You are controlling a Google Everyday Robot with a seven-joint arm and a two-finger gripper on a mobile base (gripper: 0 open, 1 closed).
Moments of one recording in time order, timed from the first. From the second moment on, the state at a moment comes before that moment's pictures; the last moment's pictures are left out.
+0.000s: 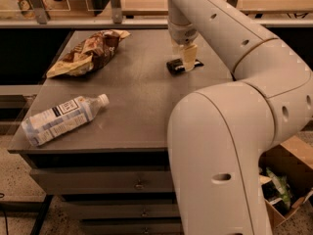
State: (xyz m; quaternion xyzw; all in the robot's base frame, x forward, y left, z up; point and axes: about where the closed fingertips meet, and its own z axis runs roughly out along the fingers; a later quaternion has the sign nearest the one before) arm 0.747 -0.111 0.837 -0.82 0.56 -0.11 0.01
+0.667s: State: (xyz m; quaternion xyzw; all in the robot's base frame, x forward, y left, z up) arm 0.744 -0.112 0.828 -0.81 0.57 -0.09 0.00
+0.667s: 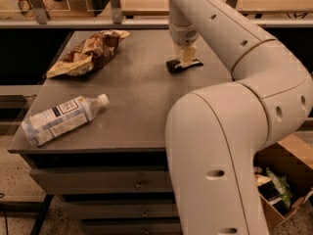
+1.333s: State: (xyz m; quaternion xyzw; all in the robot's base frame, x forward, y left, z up) arm 0.743 -0.113 0.831 -0.81 0.58 -0.08 0.01
